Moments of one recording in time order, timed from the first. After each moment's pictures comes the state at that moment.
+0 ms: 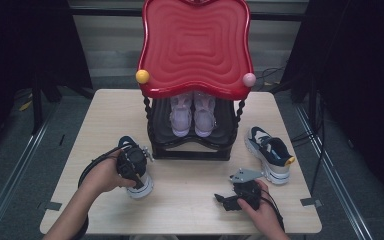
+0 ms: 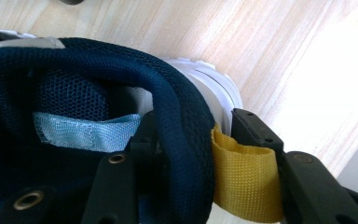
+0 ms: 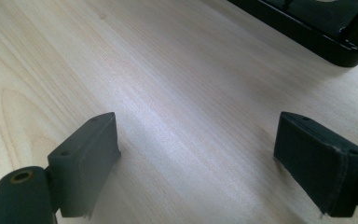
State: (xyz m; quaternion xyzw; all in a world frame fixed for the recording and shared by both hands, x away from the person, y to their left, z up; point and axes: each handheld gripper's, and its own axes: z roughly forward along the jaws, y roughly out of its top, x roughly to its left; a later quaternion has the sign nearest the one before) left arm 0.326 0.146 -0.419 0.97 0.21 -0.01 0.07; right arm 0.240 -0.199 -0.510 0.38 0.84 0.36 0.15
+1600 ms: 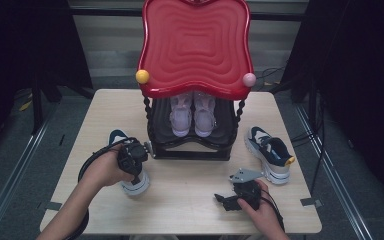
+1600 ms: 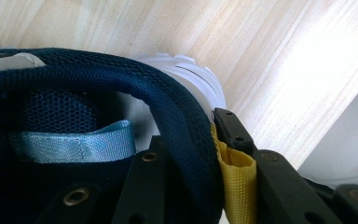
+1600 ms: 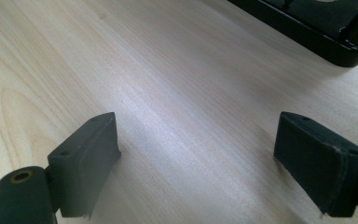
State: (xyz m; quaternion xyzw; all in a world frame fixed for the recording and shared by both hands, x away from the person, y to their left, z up) left arm 0.330 0.140 -0.394 0.97 0.22 -0.03 0.03; right arm 0.240 -0.199 -0.510 0.38 0.84 0.36 0.15
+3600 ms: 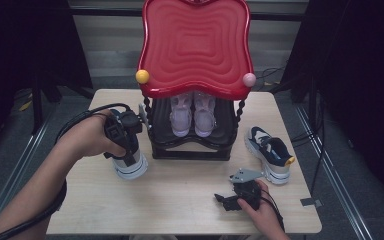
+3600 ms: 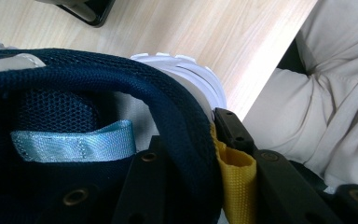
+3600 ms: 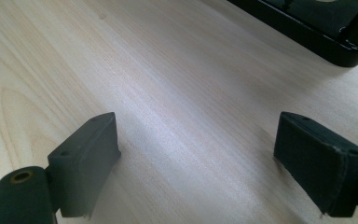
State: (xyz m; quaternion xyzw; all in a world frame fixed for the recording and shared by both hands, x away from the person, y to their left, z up) left arm 0.334 0.138 -0.276 0.97 0.21 -0.06 0.05; right arm 0.240 -0.200 -0.510 0.38 0.84 0.36 0.15
